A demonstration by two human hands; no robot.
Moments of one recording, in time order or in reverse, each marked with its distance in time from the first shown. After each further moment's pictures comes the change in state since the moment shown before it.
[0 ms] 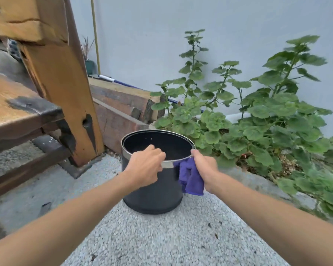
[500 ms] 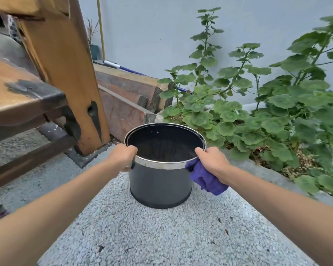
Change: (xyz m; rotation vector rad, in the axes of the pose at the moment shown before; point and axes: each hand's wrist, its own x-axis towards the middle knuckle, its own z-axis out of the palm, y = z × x) left_hand -0.022 -0.071 0.015 -1.120 -0.160 -1.200; right_hand 0.025 0.005 0.010 -0.570 -0.050 -0.231
